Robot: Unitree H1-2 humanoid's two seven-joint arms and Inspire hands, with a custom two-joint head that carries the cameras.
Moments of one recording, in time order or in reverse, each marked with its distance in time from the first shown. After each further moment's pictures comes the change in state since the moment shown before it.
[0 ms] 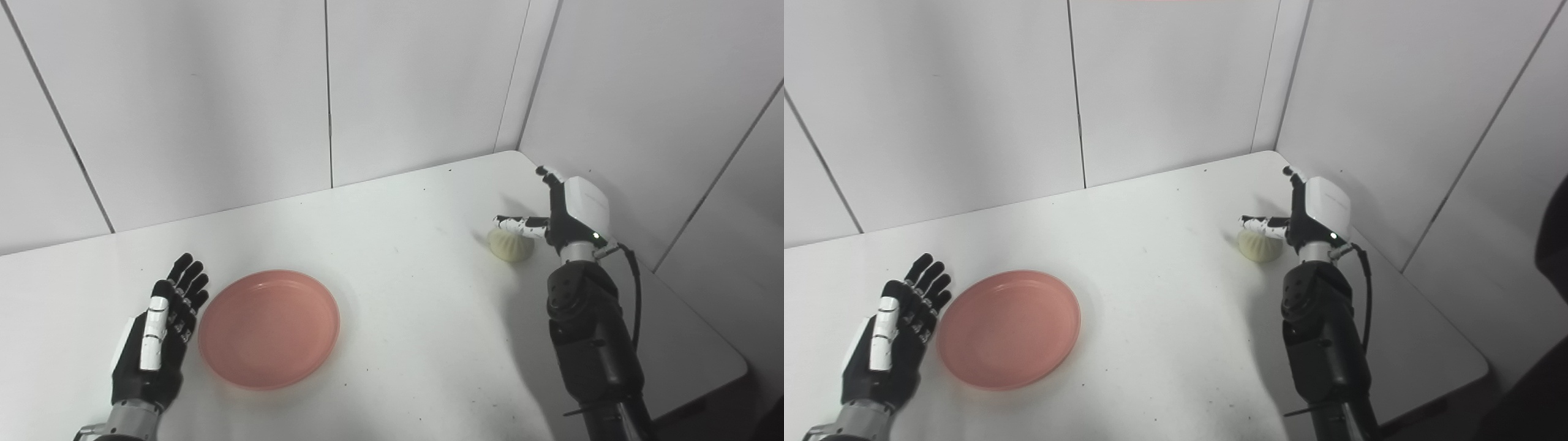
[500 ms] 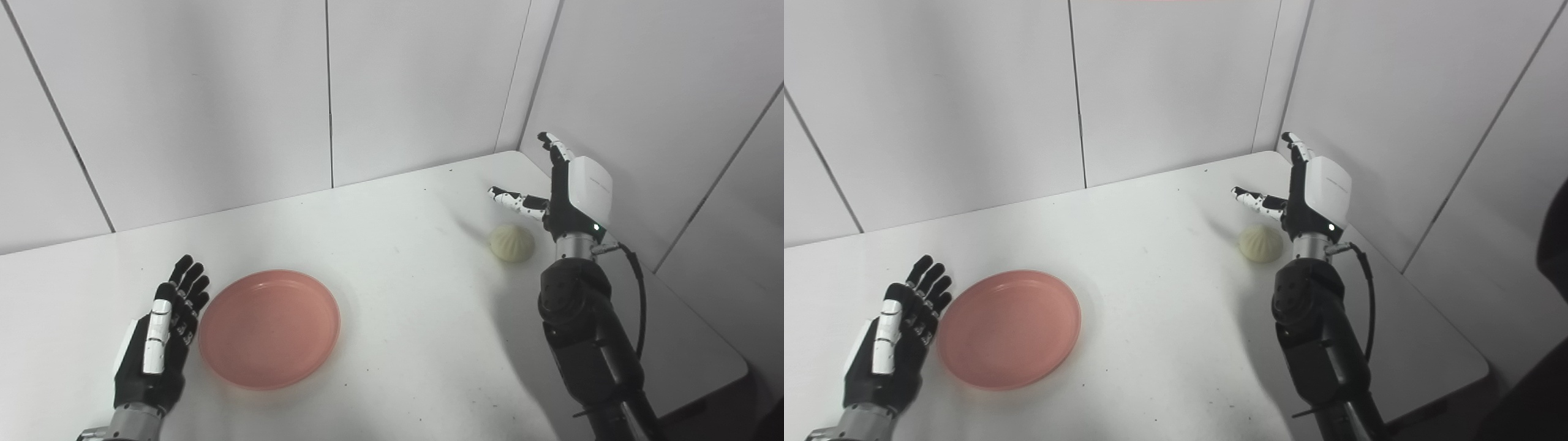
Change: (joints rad) left arm 0.010 -0.002 -0.003 -0.014 0.000 0.000 0.003; right arm 0.015 -0.074 0.133 -0.004 0.204 -0.015 -0.394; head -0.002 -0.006
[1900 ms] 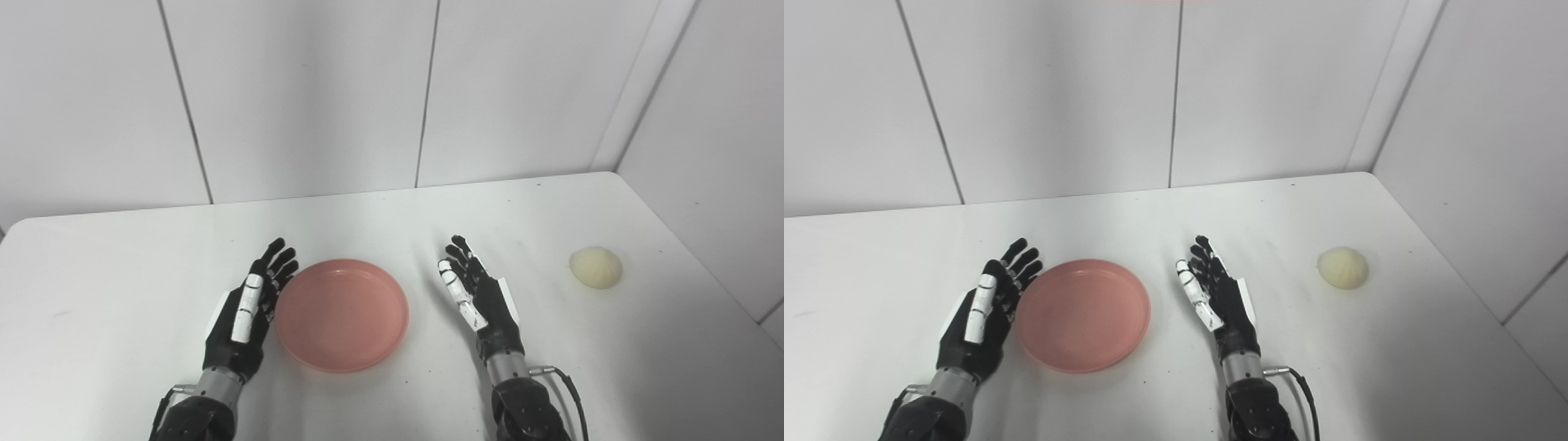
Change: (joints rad) left arm 0.036 -0.021 -0.033 -0.055 0.023 0.019 0.065; right arm 0.115 0.387 0.148 0.054 0.597 -0.416 0.125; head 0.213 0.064
